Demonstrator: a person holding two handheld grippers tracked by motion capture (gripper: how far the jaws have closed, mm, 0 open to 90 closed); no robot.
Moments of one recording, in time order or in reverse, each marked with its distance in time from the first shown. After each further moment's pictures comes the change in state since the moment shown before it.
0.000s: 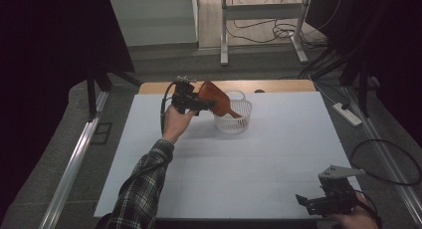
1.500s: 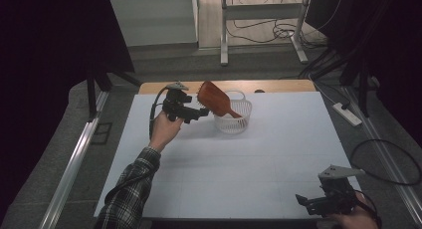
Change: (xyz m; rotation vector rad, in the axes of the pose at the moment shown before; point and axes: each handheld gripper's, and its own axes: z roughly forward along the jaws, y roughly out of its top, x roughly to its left) left arm -0.003 -0.023 -0.028 -0.014 -0.046 0.111; right arm 0.000 0.000 0.000 0.001 -0.004 0.001
